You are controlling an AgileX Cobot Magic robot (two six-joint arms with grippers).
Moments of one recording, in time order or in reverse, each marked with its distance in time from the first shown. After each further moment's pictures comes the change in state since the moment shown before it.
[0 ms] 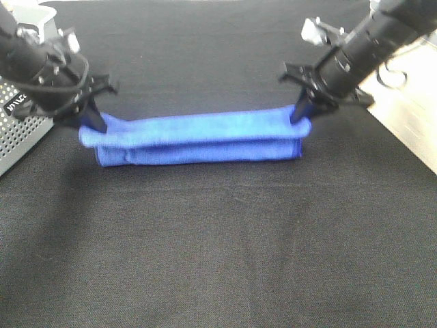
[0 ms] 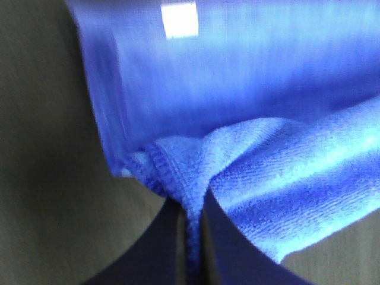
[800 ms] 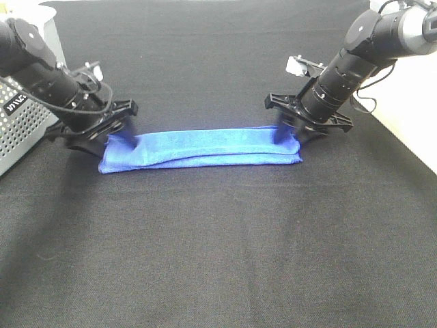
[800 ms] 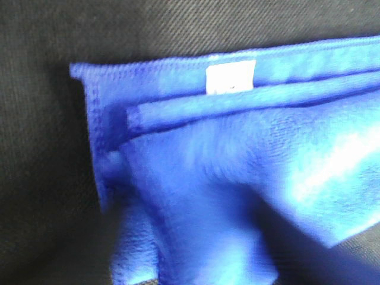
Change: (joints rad) left arm 0.003 0.254 -0.163 -0.045 -0.011 0.038; right arm 0.000 0.256 -0.172 -0.021 0.018 0.031
